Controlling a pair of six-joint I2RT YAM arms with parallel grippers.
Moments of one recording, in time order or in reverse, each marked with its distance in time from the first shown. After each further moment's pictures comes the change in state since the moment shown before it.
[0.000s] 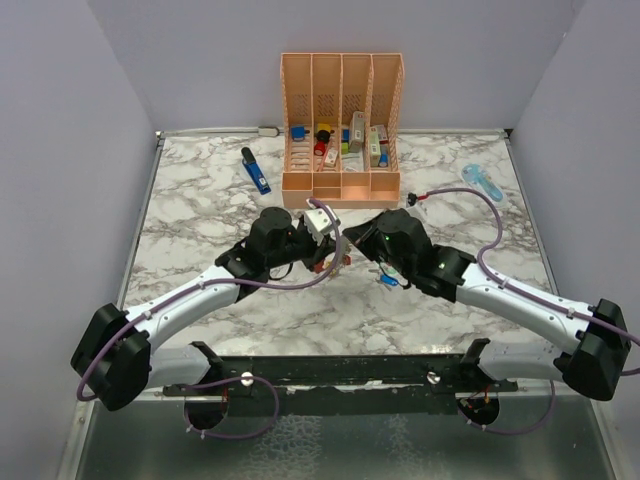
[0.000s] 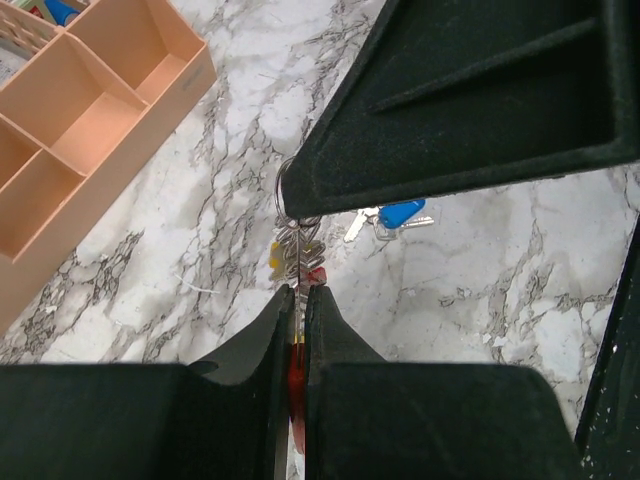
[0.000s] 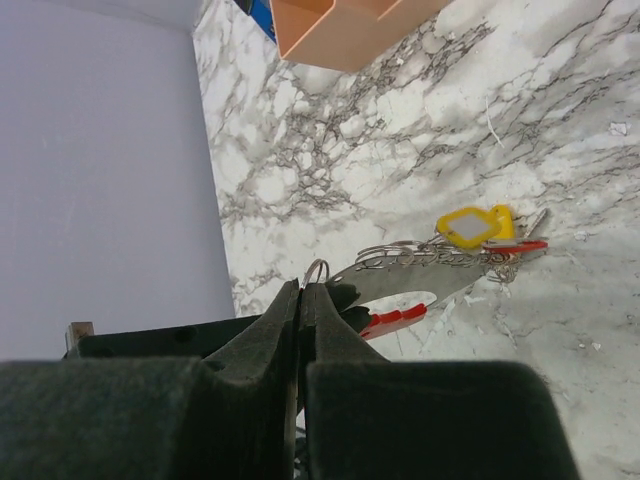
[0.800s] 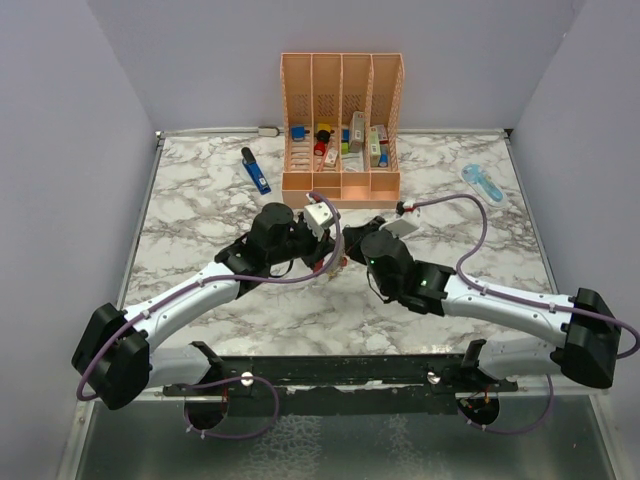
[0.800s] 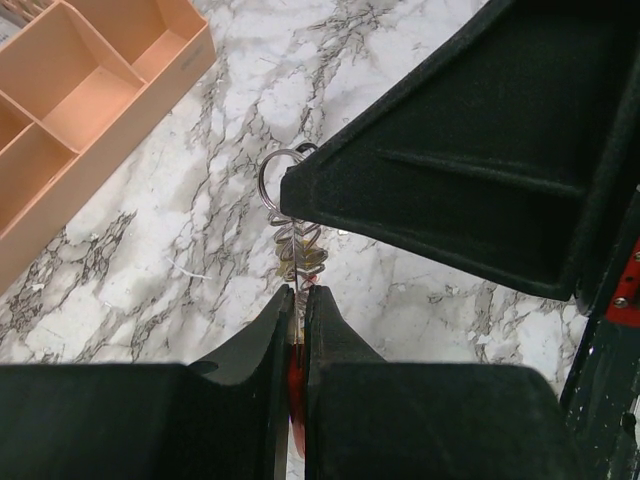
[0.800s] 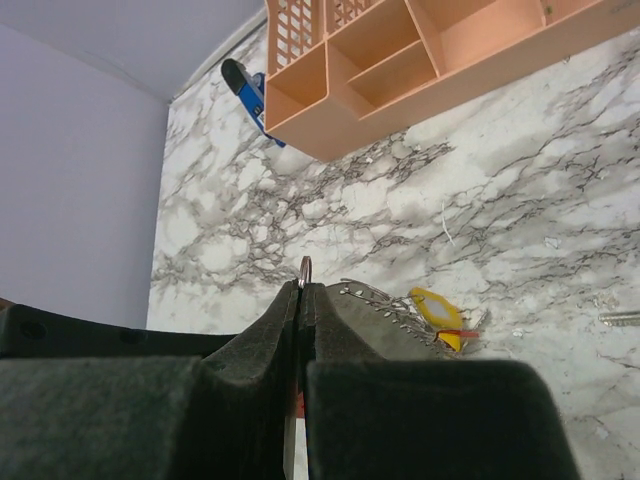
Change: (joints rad) left arm 0.001 0.006 0.051 -0.079 -0.016 -0.056; right arm 0.154 0.058 -0.057 0.188 0.417 -0.240
